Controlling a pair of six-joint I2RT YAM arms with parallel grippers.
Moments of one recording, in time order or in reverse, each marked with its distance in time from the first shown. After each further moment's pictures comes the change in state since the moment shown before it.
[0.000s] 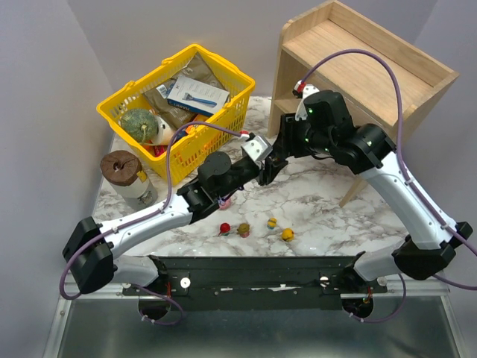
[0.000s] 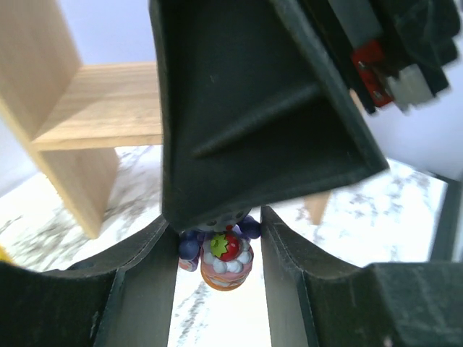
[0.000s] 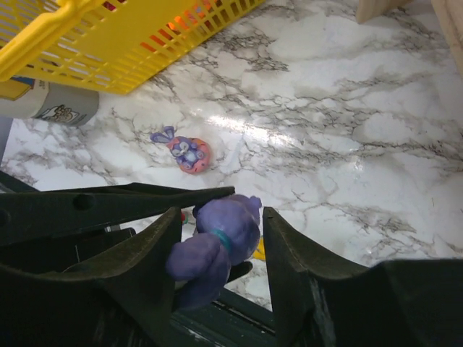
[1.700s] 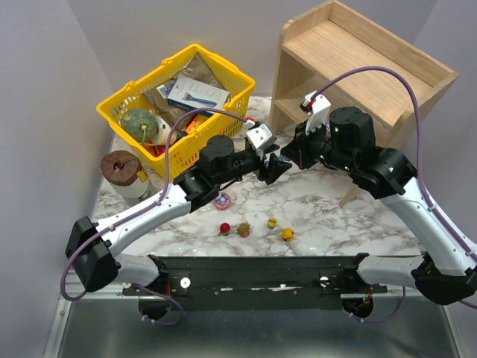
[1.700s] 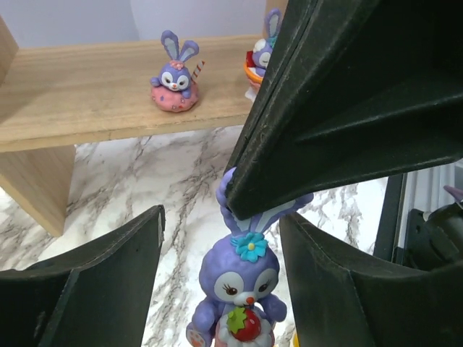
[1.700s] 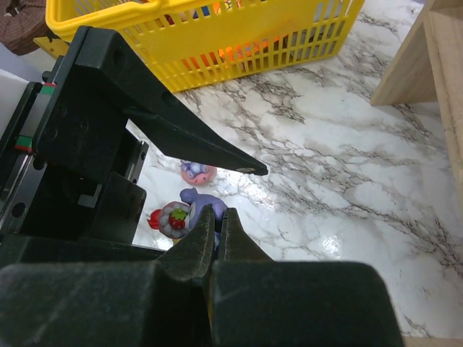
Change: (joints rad) left arm 0.057 0.019 0.154 -0.237 0.207 -0.042; right arm 0.002 -0.240 -0.251 0.241 -0.135 -0.267
